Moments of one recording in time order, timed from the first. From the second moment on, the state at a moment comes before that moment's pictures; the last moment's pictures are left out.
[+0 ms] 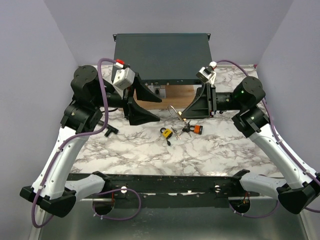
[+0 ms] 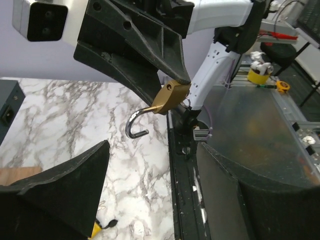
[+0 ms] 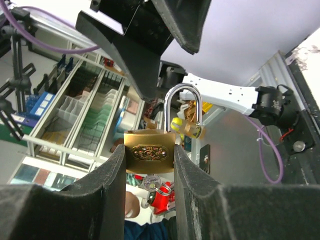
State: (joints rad) left arm -0.44 1.09 1.48 -0.35 1.19 -0.13; right arm 0.54 1.11 1.20 0.10 -1.09 1.27
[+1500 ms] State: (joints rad) left arm -0.43 1.15 1.42 -0.18 1.34 -0.27; right arm 0.65 1.23 1.27 0.17 -1.09 1.30
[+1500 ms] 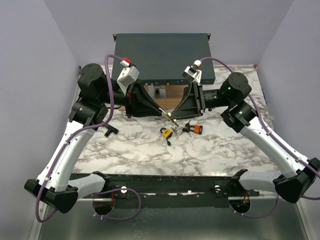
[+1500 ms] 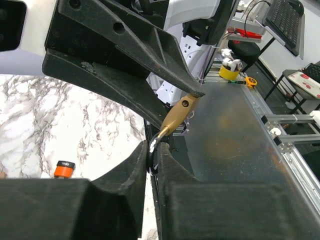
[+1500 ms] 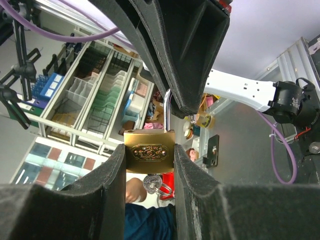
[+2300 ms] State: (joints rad) left arm -0.43 0.91 1.25 0.06 1.07 -0.57; right arm 0.66 1.21 1.43 -0.27 -0.74 0.82
